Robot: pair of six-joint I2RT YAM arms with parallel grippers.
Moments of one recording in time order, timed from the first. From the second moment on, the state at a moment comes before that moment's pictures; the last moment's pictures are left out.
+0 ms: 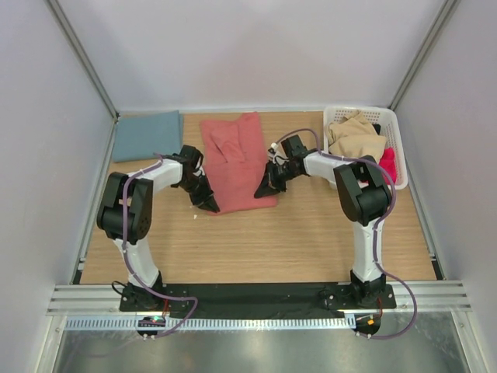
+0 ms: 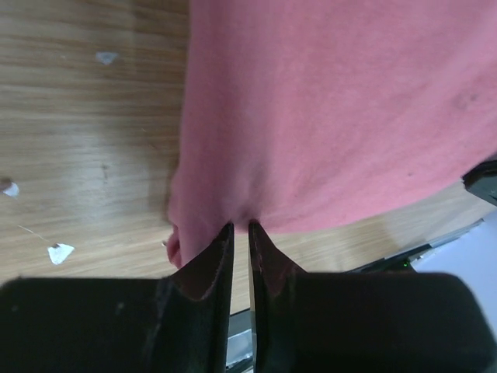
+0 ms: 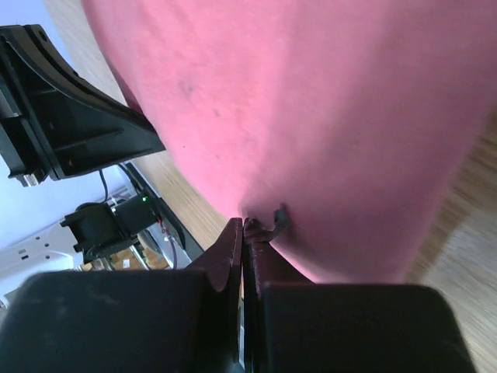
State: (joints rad) left arm -0.27 1.85 1.15 -0.68 0.42 -0.66; right arm 0.40 2.09 1.36 -0.35 -0.79 0.59
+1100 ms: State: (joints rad) left arm -0.34 1.87 1.19 -0.65 0.34 -0.70; right arm 0.52 2.15 1.41 -0.46 -0.75 0.51
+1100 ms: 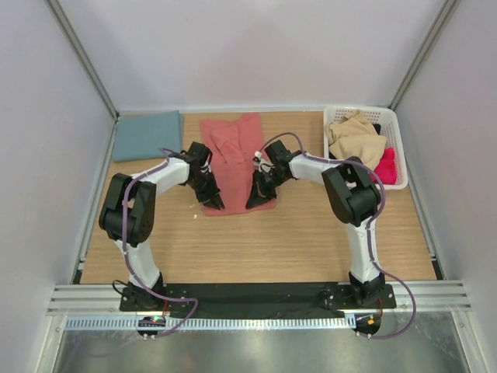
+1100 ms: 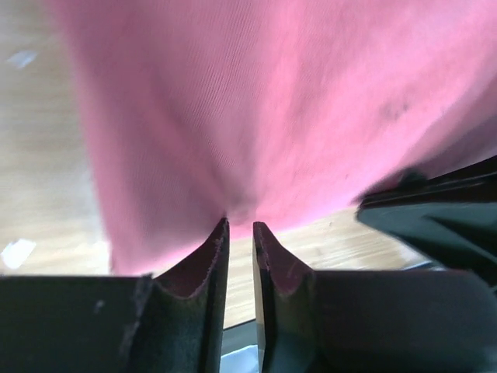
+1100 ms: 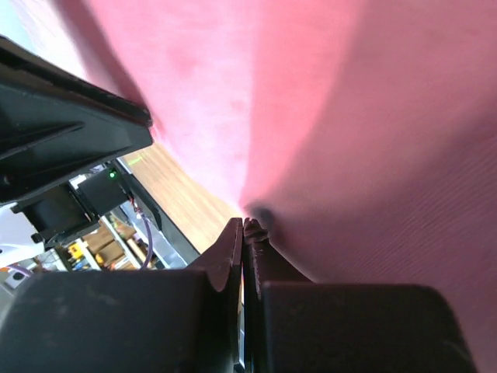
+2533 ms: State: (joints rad) left arm -0.27 1.97 1.30 -0.69 0.33 -0.62; right arm 0.37 2.19 1.50 -0.57 -0.67 0.45
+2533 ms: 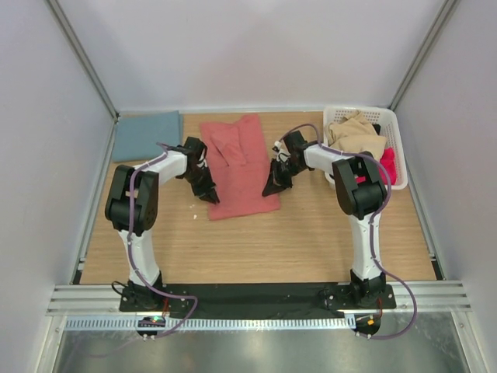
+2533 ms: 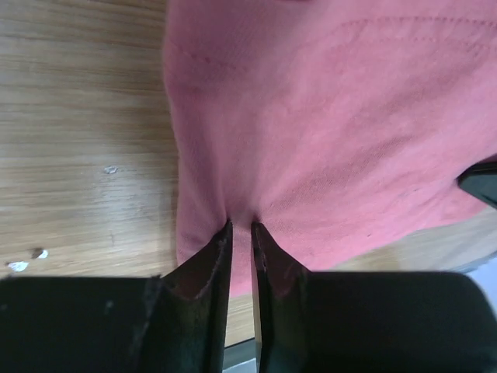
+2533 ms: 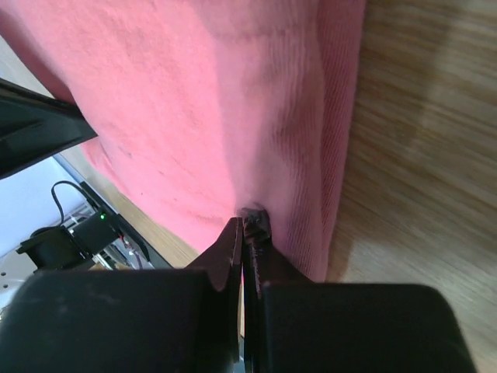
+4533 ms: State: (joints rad) left arm -0.20 1.57 0.88 -0.60 0.34 -0.73; right arm 0.36 1.87 1.16 -0.59 -0.51 0.44
